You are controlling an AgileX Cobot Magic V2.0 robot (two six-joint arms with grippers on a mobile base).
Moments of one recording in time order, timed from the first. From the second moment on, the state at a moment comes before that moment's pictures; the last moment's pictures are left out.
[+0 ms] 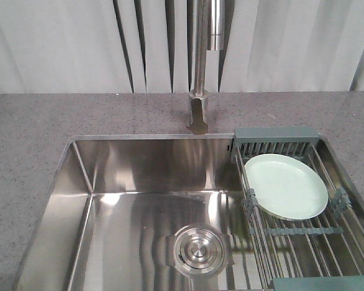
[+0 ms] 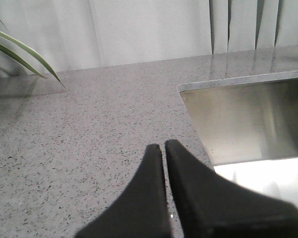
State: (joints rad) left arm 0.02 -0.01 0.03 -0.04 0.20 -0.05; right arm 0.06 0.00 -0.07 0.16 0.42 -0.11
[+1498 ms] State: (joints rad) left arm 0.02 -0.01 0.03 -0.03 0.20 -0.05; right arm 0.02 -0.01 0.03 0.07 0.03 0.06
